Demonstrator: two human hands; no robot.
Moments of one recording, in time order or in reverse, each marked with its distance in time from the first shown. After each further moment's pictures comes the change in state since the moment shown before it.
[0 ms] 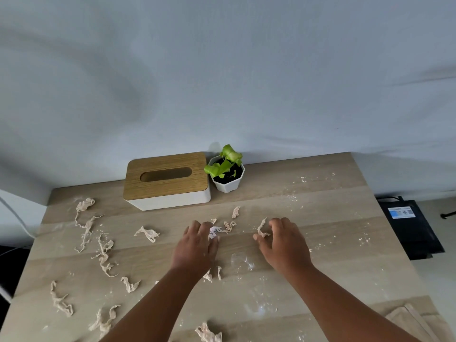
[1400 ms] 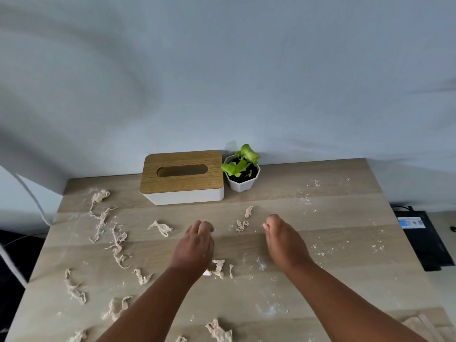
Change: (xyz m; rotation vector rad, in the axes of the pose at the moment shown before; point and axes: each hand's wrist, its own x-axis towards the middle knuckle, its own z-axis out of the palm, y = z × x) left_hand -0.011 -0.018 -0.029 -0.131 0.060 0.055; right_hand 0.013 -0.039 -0.007 0.021 -0.139 -0.110
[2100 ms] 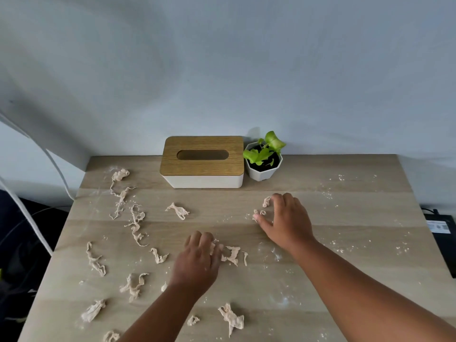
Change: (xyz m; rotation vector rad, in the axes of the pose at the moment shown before) left_hand -0.067 -0.024 0.005 0.106 0.014 -0.128; right_hand 0.038 -0.010 0.031 -0.175 0.078 -0.073
